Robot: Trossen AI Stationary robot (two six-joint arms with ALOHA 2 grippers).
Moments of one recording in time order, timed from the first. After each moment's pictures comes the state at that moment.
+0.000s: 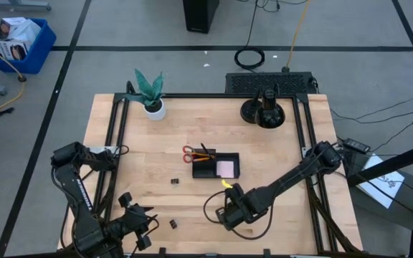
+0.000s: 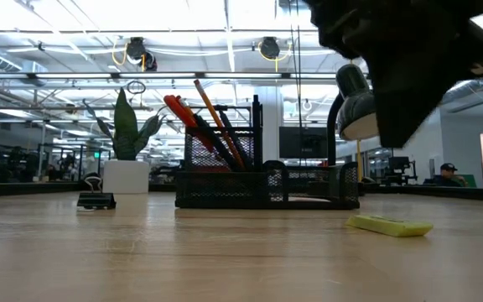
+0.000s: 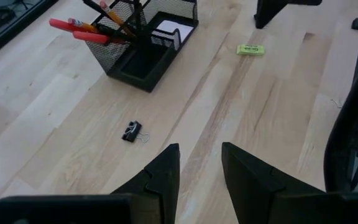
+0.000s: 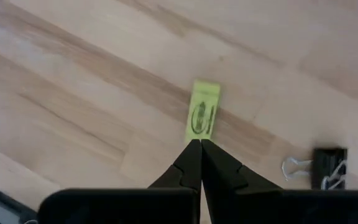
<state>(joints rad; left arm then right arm) -1.07 1.80 1.59 -1.44 -0.81 -1.57 0.54 1.98 1.51 -0.91 0.14 1.68</state>
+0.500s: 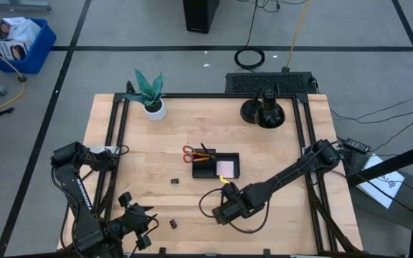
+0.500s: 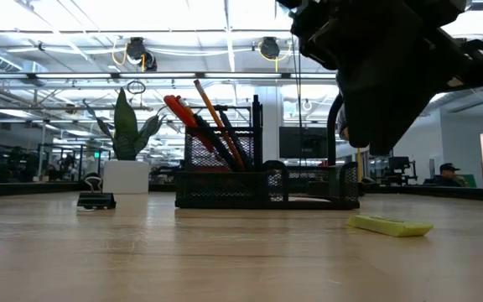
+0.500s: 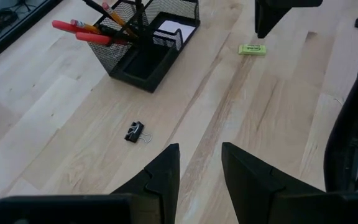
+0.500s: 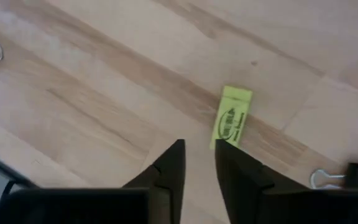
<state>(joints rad) -1.07 1.80 1.59 -1.45 -0.81 -1.57 0.50 1.98 1.49 -0.81 0.07 1.61</state>
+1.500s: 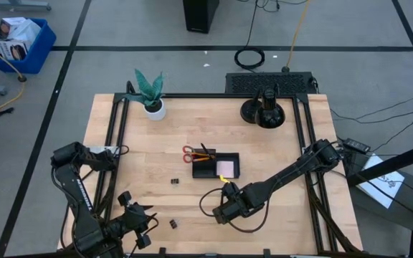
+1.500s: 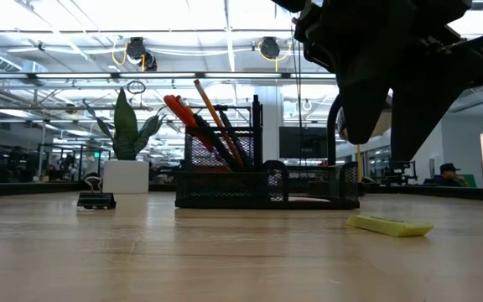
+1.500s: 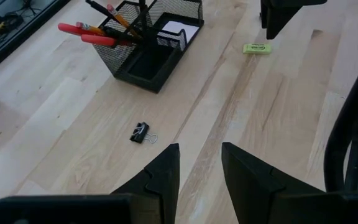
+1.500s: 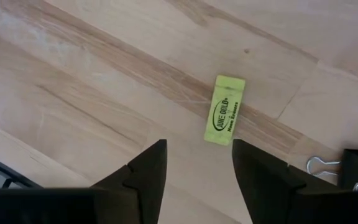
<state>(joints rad) -1.07 1.80 1.59 -1.47 -0.81 -1.57 0.50 1.98 1.49 -0.82 0.02 1.64</state>
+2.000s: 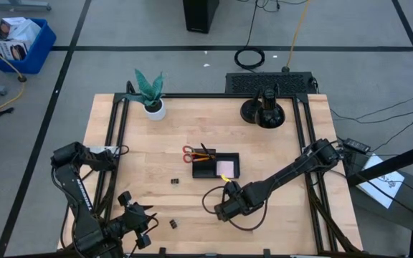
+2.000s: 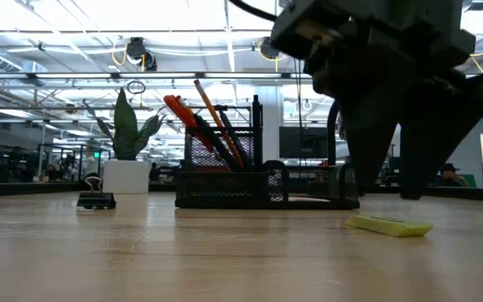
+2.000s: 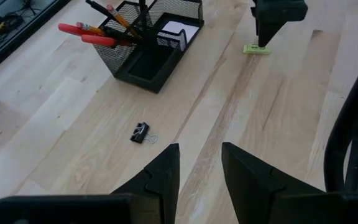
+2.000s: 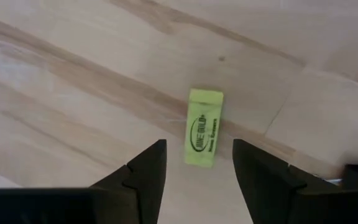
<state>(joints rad) -1.07 1.80 1.59 -1.47 -0.81 -1.57 0.49 1.98 1.39 -0.74 0.02 1.70</state>
